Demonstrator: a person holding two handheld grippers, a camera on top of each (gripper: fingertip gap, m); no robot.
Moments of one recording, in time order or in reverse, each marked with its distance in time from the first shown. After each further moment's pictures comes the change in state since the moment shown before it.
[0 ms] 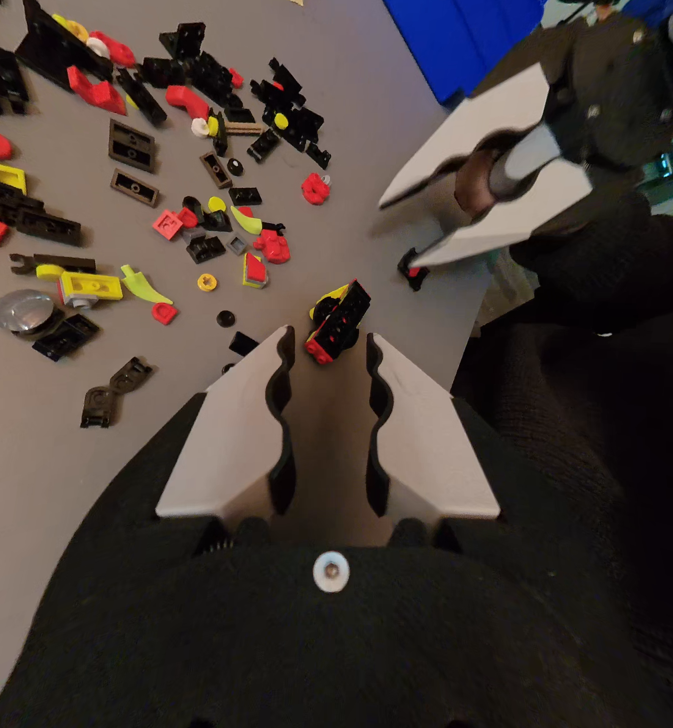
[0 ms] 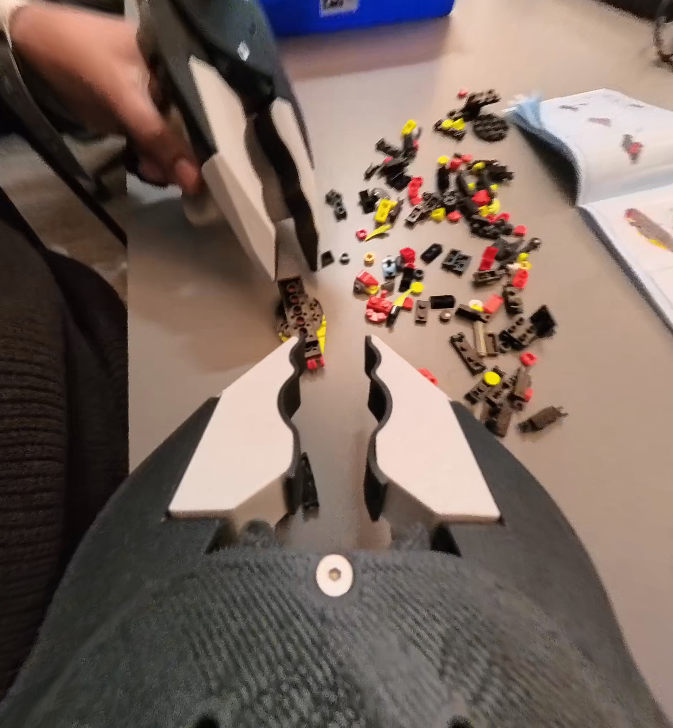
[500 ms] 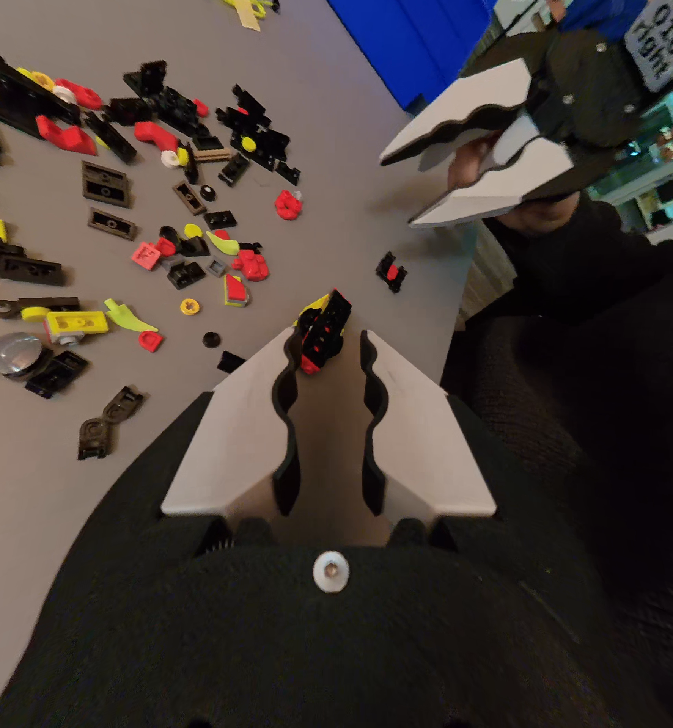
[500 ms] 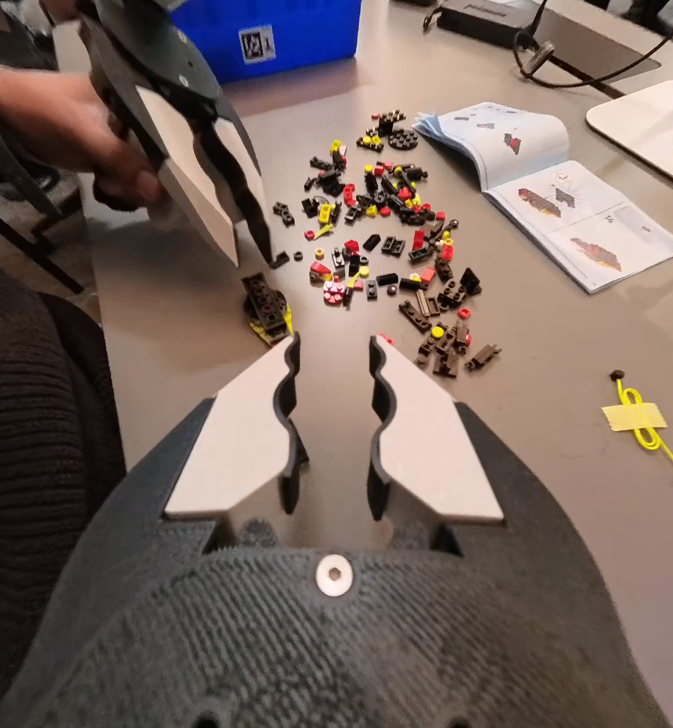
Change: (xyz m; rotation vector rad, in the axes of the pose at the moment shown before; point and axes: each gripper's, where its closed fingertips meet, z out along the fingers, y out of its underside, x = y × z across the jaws) left arm 0.009 -0.006 -0.003 0.014 0.069 0.072; right arm 0.015 0.007 -0.032 0.054 0.155 0.073
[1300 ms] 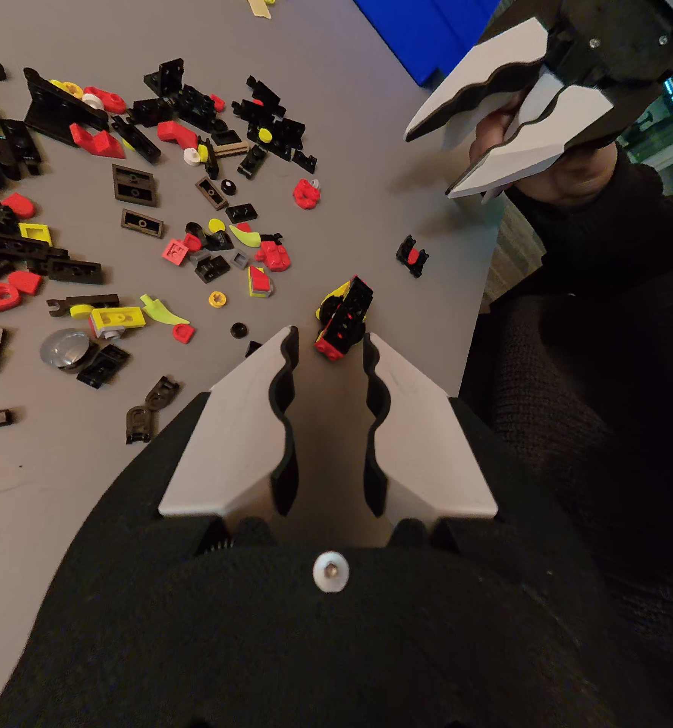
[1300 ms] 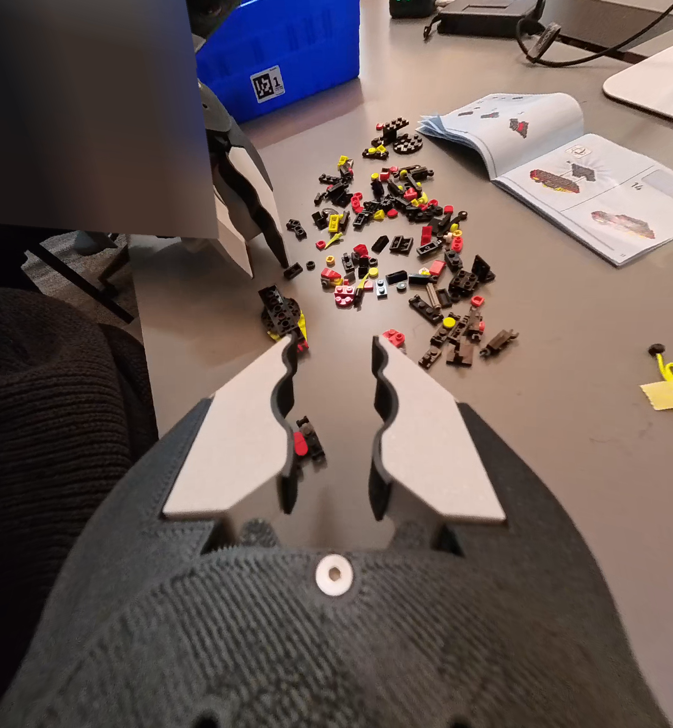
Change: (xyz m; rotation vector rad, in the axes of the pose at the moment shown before) left arm -0.012 0.004 -0.006 -0.030 -0.042 0.066; right arm 0.001 -0.002 -0.009 0.054 -0.069 0.135
